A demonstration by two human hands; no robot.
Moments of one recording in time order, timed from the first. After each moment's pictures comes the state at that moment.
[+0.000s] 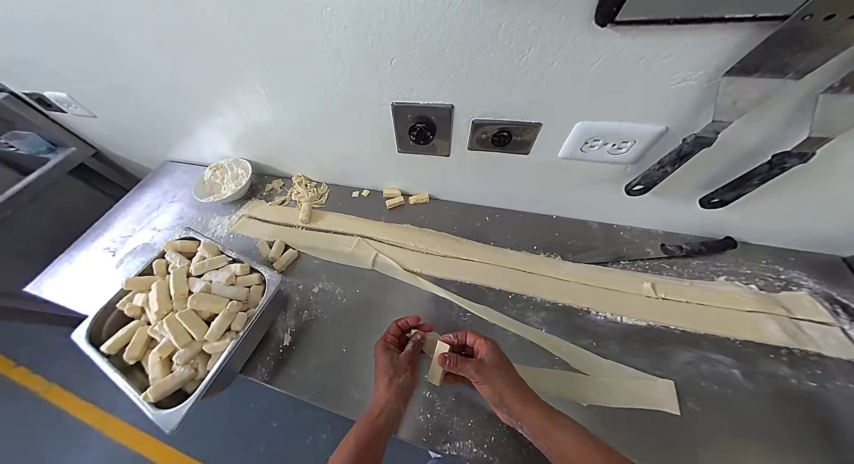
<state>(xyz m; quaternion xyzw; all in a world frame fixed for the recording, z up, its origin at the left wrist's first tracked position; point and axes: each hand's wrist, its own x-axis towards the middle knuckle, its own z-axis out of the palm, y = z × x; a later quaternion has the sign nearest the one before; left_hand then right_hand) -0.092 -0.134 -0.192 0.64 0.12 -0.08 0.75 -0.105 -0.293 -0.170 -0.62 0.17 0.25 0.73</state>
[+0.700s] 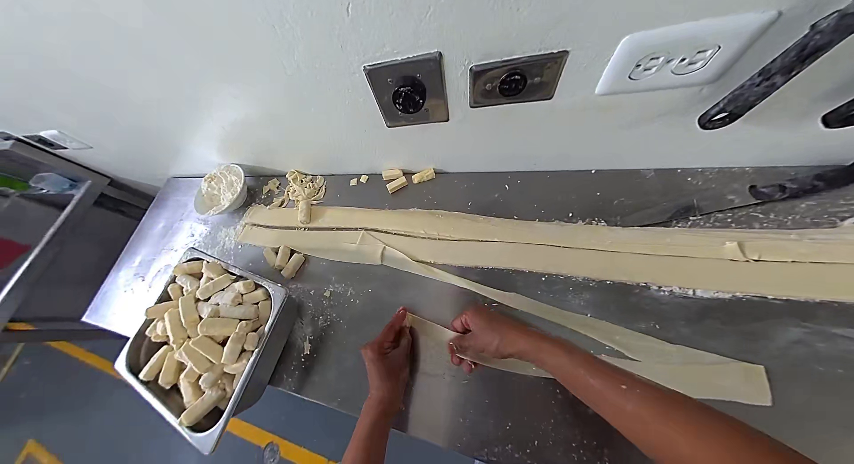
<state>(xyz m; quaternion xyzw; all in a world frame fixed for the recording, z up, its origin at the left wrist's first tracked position) -0.073 -0.086 -0.260 0.87 0.00 0.11 0.48 -0.023 -0.301 -0.216 -0.68 -0.07 0.51 0.52</state>
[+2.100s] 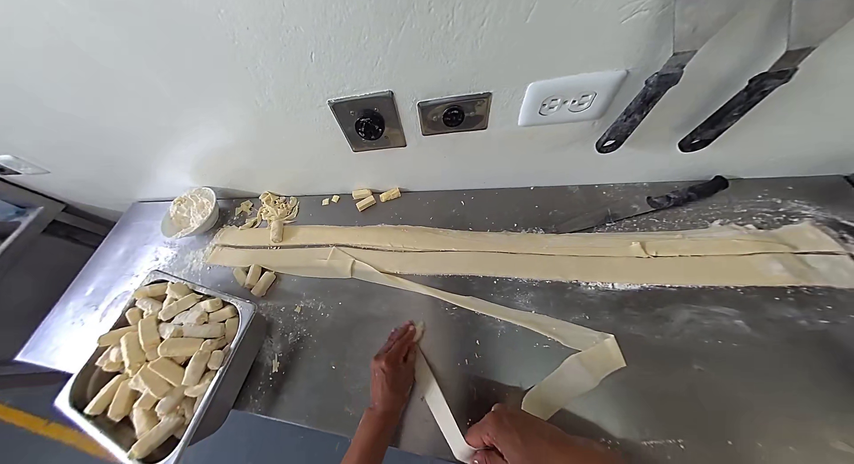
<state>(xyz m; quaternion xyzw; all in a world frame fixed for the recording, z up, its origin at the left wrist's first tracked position) -0.090 -0.131 -0.276 0.90 -0.16 0.12 0.38 -0.146 -0.351 -0.177 -0.75 -0.28 0.44 0.39</state>
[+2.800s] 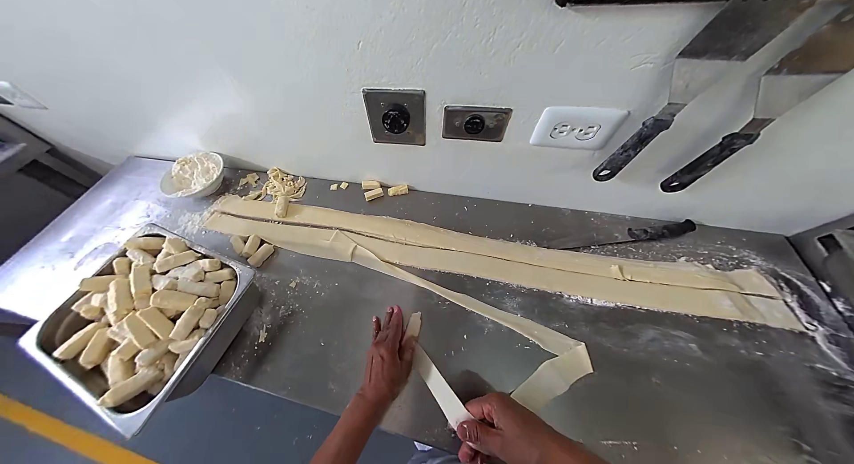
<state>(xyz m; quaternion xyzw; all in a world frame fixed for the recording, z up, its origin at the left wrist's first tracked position) -0.103 -0.132 -0.281 0.90 -0.18 0.10 0.39 -0.170 -0.358 -0.190 -0.72 -0.06 0.46 0.52</state>
